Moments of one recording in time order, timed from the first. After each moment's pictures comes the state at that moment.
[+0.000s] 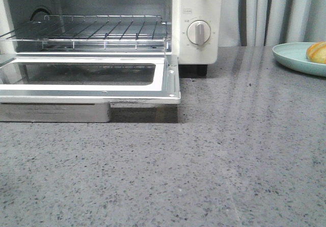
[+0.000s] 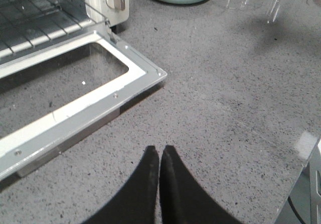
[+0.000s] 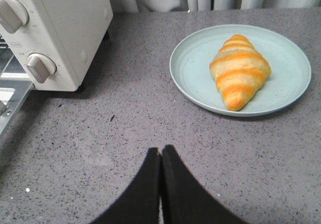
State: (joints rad) left arm -0.63 0.41 -0.59 -0.30 0.73 0.32; right arm 0.04 0.65 -0.69 0.18 0.59 -0.13
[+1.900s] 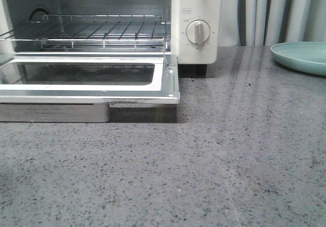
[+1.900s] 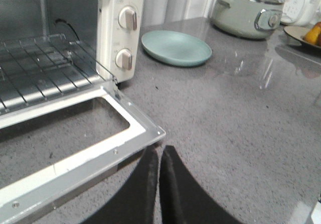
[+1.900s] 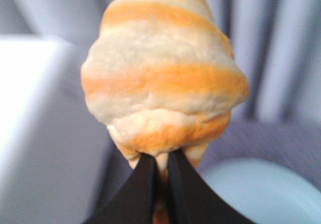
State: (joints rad) left arm -0.63 0.38 -0.57 -0.38 0.53 0.30; right arm 0.11 1.34 -1.36 0.16 0.42 -0.13
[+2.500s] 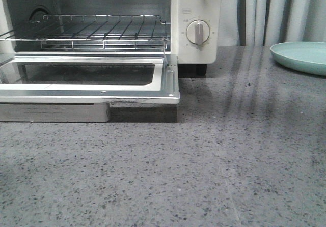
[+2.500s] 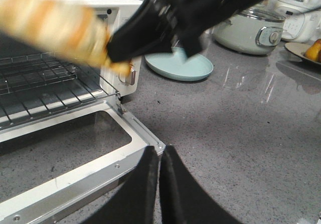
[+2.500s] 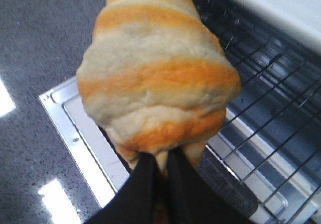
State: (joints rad) left arm -0.63 0.38 -0.57 -0.40 0.49 0.30; right arm 0.77 1.53 -1.43 0.16 0.57 -0.23
